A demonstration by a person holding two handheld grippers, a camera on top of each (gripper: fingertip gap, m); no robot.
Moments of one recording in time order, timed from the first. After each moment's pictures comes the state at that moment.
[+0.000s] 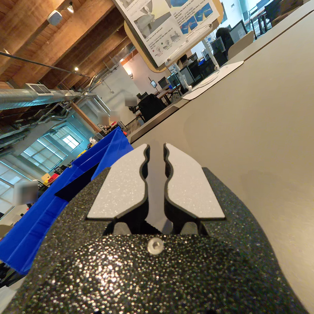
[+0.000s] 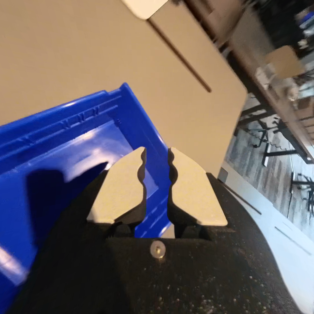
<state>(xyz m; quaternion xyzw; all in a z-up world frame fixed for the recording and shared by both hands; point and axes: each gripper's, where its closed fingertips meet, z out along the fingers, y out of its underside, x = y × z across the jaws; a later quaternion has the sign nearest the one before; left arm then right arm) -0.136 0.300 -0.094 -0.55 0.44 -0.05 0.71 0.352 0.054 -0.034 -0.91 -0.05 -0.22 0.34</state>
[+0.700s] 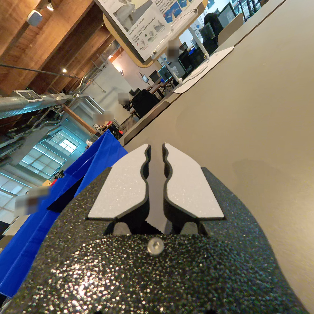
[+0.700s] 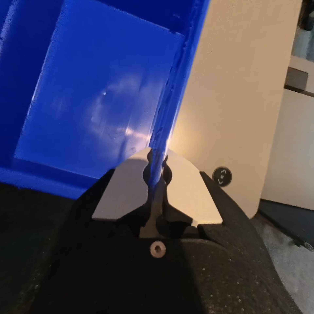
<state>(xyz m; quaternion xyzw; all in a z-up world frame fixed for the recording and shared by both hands) -0.114 0.306 -0.105 -0.54 0.48 -0.03 0.69 0.313 -0.111 -0.121 -0.94 0.15 -0.09 0.28</state>
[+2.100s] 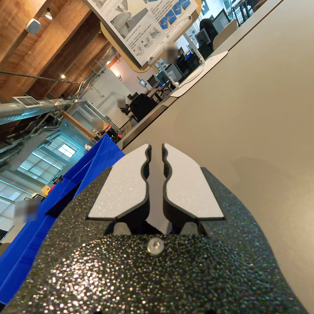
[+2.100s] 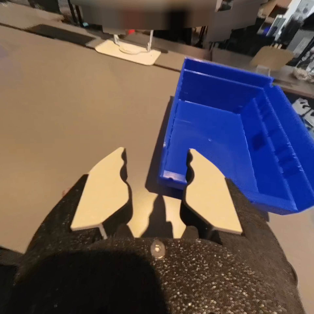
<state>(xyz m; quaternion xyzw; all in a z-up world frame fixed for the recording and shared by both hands) -0.111 0.301 -0.105 -0.53 0.49 -0.04 0.69 0.263 -0.011 -0.083 -0.83 0.10 -0.15 0.53</state>
